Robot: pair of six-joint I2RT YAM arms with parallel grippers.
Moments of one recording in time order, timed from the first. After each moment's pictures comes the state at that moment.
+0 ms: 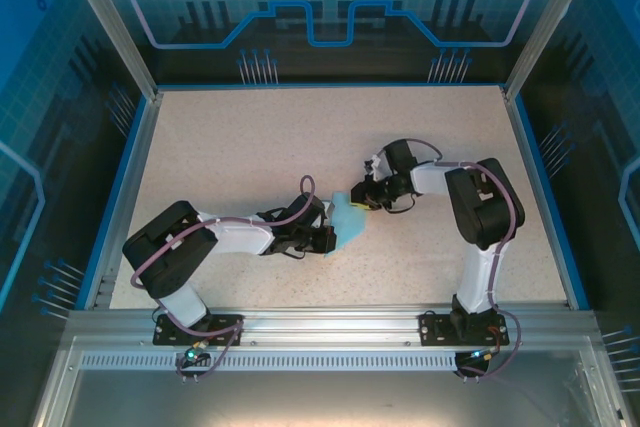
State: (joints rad) left arm -0.79 1.68 0.70 0.03 0.23 -0.69; right arm 0.31 1.95 1.04 -0.23 -0.72 0.51
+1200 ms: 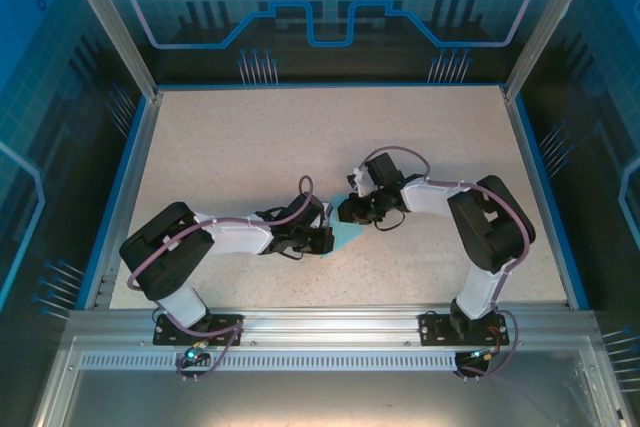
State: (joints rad) left arm -0.79 1.66 0.71 -0.03 0.23 -0.69; right arm 0.50 1.80 0.92 -0.23 -0.61 0.48
